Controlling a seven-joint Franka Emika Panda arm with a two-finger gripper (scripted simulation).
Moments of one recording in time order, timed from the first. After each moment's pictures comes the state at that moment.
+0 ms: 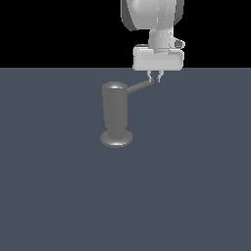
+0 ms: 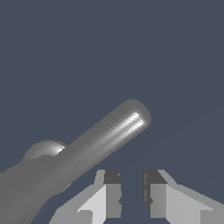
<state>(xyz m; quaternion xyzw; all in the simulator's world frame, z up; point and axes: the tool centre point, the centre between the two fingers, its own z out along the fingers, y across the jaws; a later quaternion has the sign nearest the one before) 0.168 -0.131 0.234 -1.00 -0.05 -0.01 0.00</state>
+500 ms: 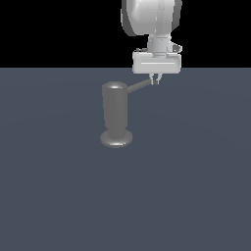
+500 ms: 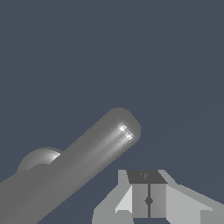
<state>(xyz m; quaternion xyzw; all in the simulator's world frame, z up) 0.184 -0.131 0.221 -1.00 -0.05 0.00 0.00</state>
